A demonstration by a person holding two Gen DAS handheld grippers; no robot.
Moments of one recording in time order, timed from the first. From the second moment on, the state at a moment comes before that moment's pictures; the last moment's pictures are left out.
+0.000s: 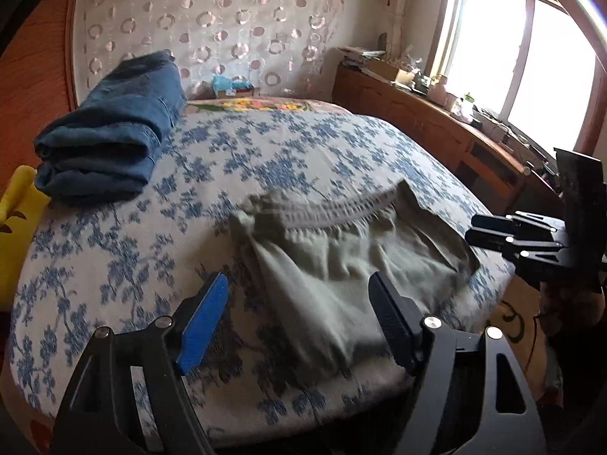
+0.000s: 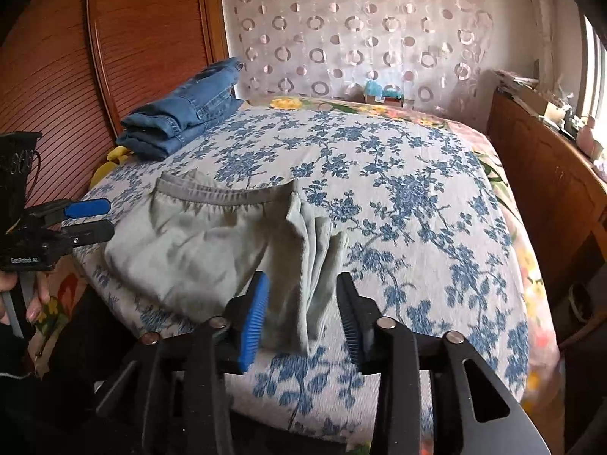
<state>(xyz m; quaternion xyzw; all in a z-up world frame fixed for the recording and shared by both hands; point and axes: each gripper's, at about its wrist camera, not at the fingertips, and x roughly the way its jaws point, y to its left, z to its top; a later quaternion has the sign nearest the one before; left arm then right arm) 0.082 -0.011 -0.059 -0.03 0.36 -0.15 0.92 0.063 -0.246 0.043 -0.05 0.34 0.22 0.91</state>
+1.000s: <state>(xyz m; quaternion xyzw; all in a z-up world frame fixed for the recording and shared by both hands) 0.177 -0.005 -0.091 -0.01 0.42 -0.15 0.90 0.129 -0.231 0.026 -0.05 0.38 0.19 0.90</state>
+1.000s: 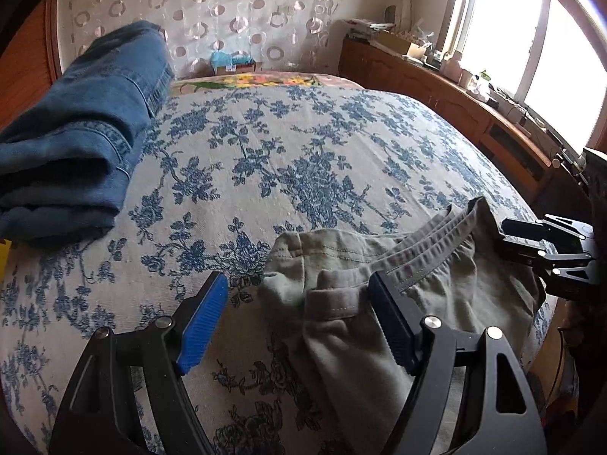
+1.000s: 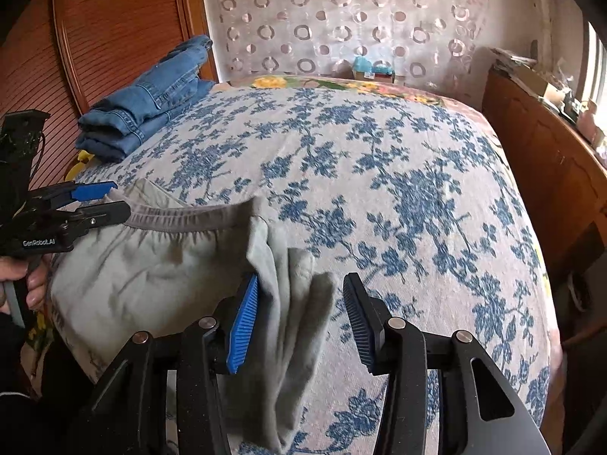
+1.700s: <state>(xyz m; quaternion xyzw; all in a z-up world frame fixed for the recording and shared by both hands) 0.176 -0.004 -0.093 -0.02 0.41 -0.16 0.90 0.135 -0.214 0.016 -0.07 0.37 0.22 0.90</state>
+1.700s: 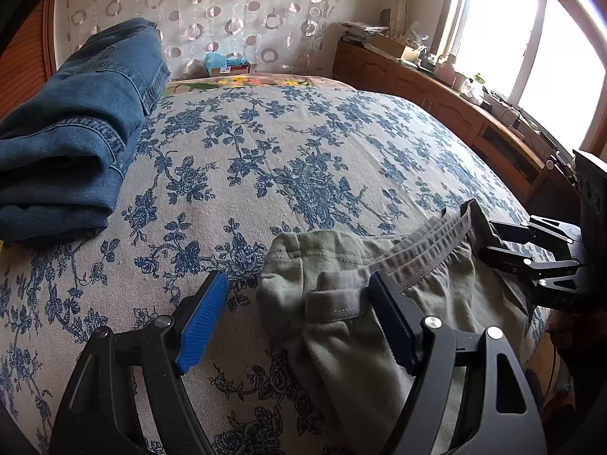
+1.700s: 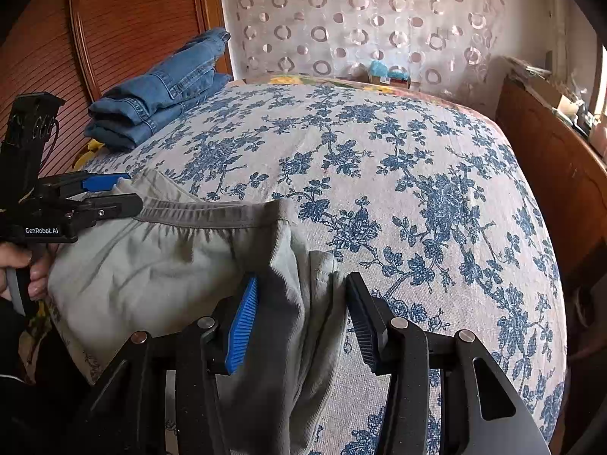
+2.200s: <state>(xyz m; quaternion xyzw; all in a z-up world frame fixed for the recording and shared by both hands) 0.173 -0.012 -0.087 -0.03 0.42 -0.20 0.89 0.132 -0.215 0.016 -0.05 0.36 0.23 0.90</state>
